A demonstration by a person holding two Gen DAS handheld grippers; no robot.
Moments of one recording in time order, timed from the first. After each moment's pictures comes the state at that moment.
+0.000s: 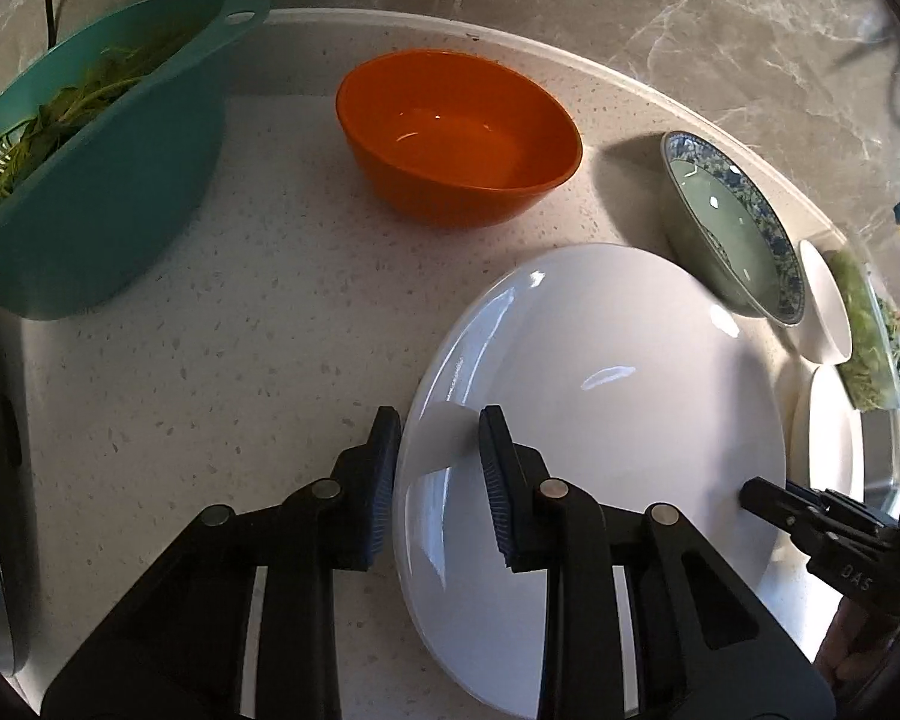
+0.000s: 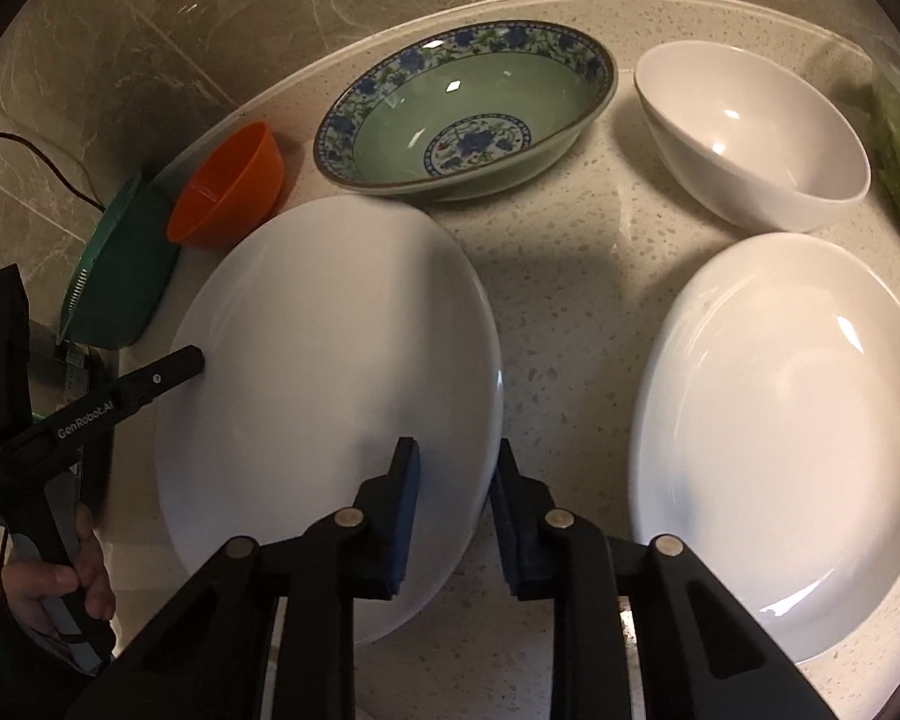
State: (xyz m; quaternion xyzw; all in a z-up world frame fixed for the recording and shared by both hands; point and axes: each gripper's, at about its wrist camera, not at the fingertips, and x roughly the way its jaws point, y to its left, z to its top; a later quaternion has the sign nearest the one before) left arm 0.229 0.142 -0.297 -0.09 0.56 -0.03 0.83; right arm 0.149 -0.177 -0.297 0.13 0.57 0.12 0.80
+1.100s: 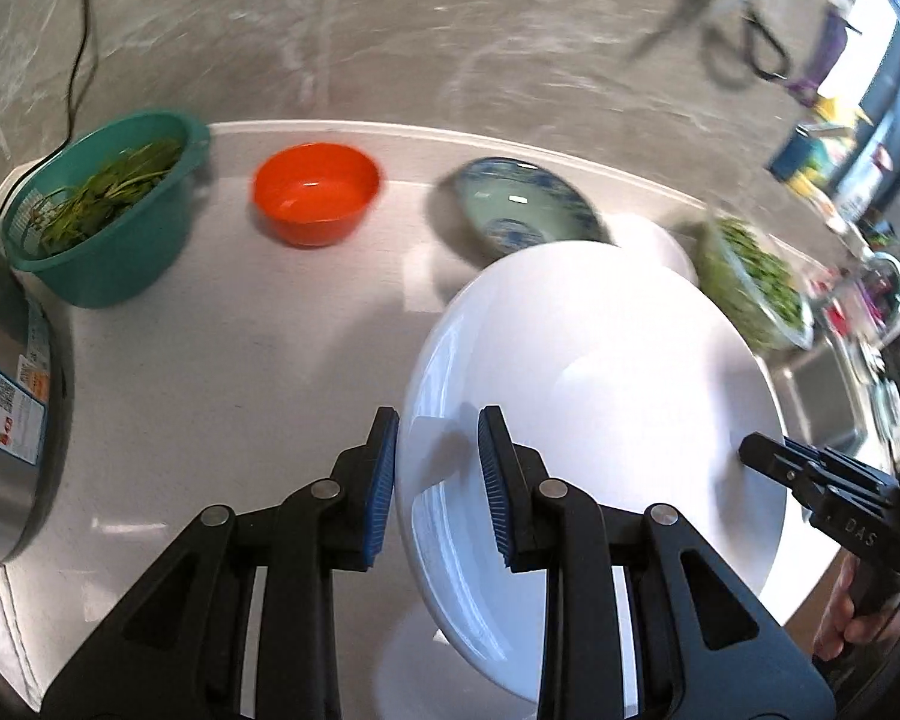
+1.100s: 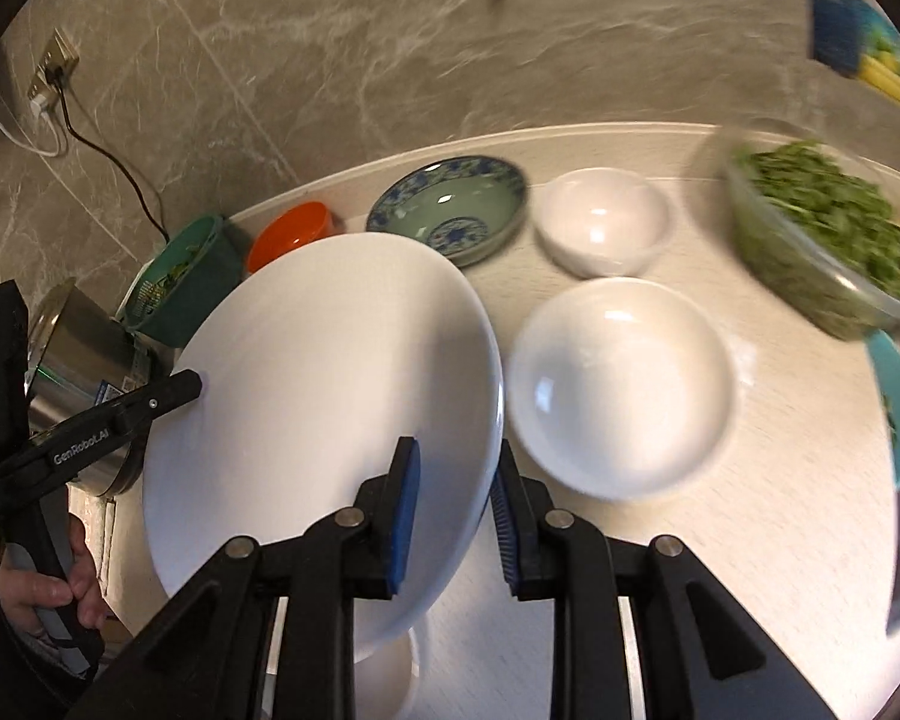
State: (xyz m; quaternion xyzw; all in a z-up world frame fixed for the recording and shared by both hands) left arm 0.090 0.066 -0.188 -0.07 0.49 -0.10 0.86; right arm 0.037 -0.229 -0.197 0.11 0.49 0.11 0.86
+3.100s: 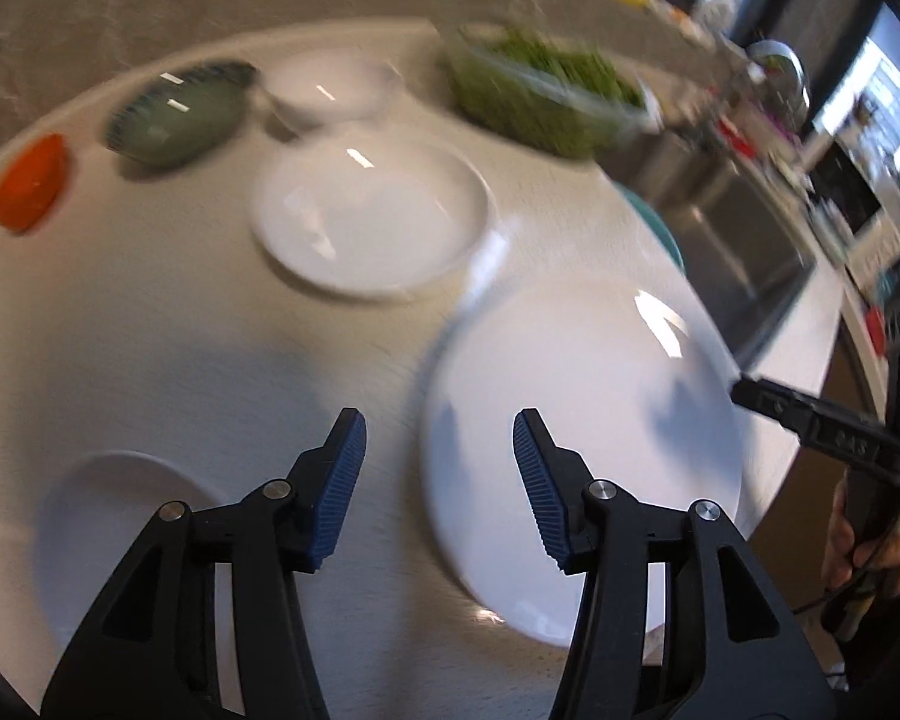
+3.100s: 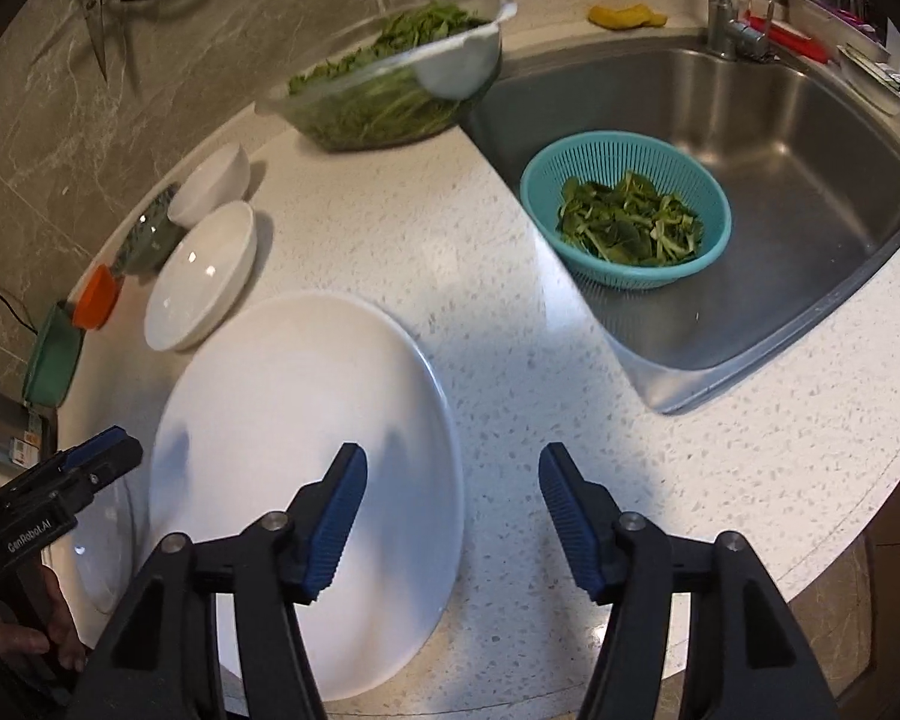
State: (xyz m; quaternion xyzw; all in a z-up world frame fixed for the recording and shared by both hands) left arm 0.002 -0.175 -0.249 0.02 0.52 -0.21 0.83; right arm -0.112 -0.459 -0.265 0.22 0.50 -0.06 0.84
